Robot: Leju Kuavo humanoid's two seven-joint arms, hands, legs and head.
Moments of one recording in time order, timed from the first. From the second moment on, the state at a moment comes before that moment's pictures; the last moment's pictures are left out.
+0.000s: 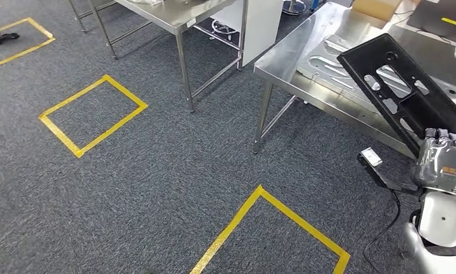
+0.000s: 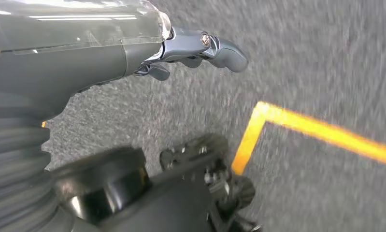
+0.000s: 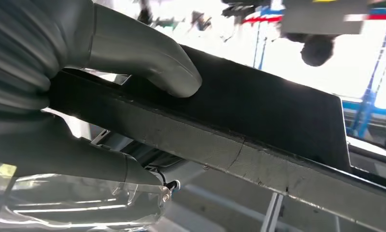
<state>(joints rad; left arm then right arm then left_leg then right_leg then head) 0.01 -0.16 -0.07 -0.41 -0.36 0.27 -0.22 -0.01 -0.50 -0.12 -1.74 1.57 -0.17 0.47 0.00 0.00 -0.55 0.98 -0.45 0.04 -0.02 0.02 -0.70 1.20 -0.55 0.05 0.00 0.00</state>
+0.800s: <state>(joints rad) 0.00 -0.18 0.00 -0.40 -0.42 0.22 -0.23 0.00 -0.51 -0.18 -1.63 1.57 -0.21 0.39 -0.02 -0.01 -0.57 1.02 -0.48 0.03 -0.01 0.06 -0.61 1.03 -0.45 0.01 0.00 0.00</state>
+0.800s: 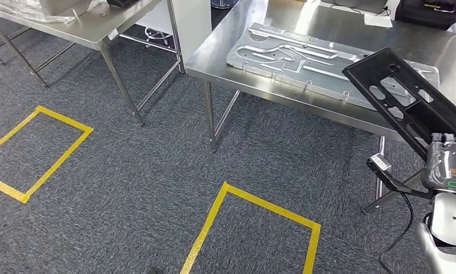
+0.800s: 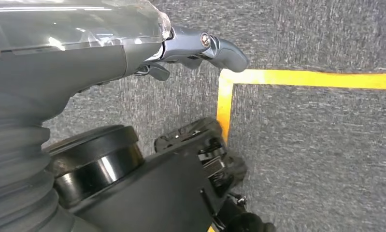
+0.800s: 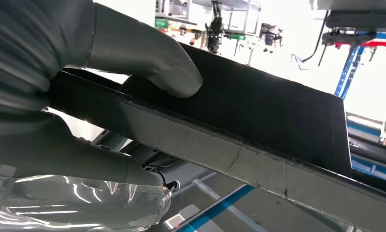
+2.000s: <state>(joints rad) -0.01 -0.19 0.04 -0.36 -0.46 0.18 -0.23 -0.01 -0.56 -0.10 -1.60 1.57 -0.17 0.46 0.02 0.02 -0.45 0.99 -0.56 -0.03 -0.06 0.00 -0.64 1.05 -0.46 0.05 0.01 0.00</state>
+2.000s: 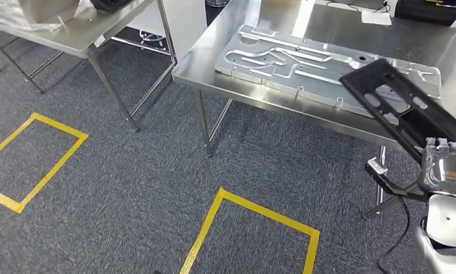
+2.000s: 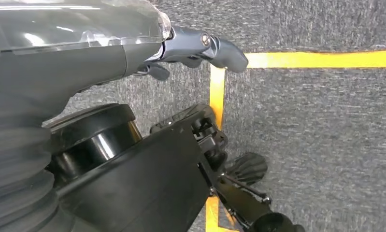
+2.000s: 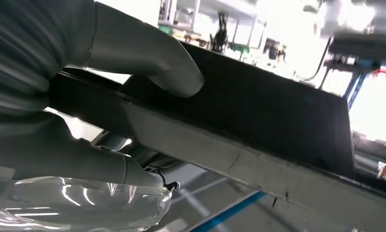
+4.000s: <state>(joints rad) -0.03 -0.21 0.12 -0.35 -0.50 0.14 -0.23 -0.67 -0.26 0.57 -1.19 1.47 0.01 0.16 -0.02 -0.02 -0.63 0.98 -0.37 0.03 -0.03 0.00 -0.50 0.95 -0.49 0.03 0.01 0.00</state>
